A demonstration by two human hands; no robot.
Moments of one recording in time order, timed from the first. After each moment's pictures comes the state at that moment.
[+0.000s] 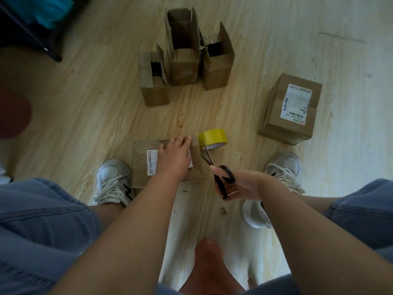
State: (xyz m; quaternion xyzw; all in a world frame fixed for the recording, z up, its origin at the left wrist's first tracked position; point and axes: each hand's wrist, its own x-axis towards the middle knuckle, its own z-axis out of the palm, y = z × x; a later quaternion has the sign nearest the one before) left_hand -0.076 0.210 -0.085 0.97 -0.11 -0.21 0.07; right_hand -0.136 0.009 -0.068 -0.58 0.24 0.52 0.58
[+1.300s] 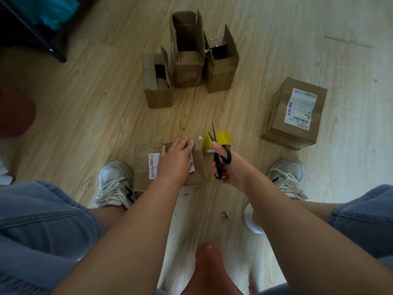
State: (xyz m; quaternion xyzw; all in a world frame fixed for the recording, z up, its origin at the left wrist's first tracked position) left_hand -0.076 0.214 -0.082 0.97 -0.10 -0.21 0.12; right_hand -0.104 0.039 -0.057 -0.57 0.32 0.35 0.67
